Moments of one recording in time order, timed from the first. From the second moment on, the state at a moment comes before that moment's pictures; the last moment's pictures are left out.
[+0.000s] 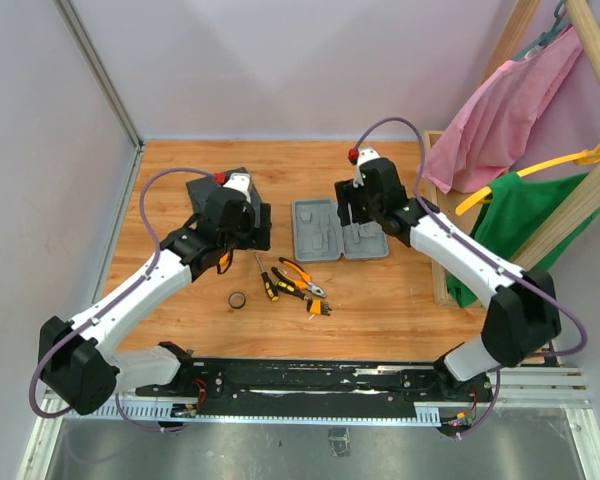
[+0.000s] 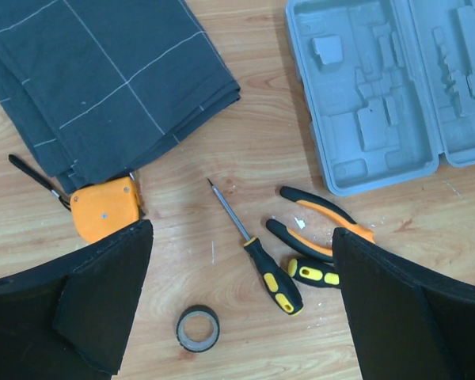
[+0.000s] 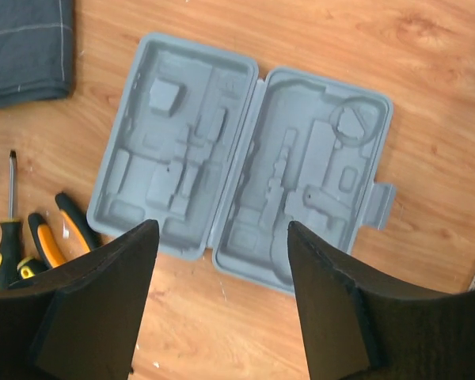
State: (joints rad) left arm -0.56 1.19 0.97 -0.45 -0.26 -0.32; right arm 0.55 1.53 1.25 -0.36 0.11 0.15
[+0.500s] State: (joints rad) left arm -0.56 1.14 0.79 -0.37 -0.30 -0.59; right arm 0.55 1.09 0.82 -0.36 0.13 0.21
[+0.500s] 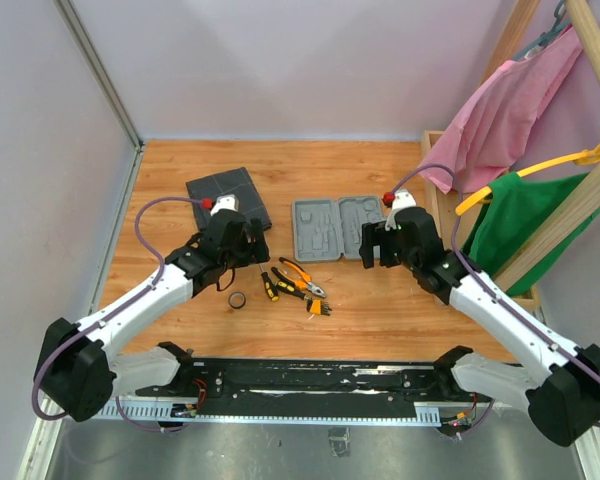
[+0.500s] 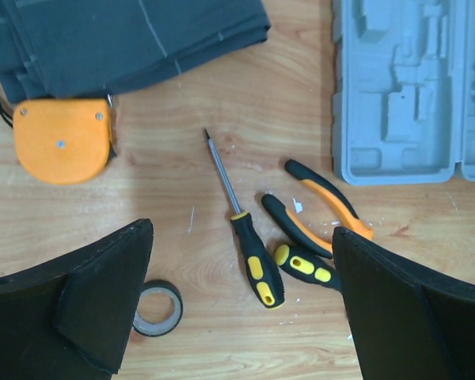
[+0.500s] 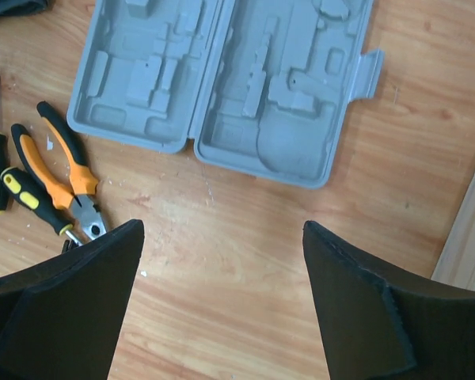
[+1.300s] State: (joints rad) left arm -0.56 1.37 0.71 -0.21 -0.26 -0.80; right arm 0.55 0.82 0.49 -0.38 0.12 0.45
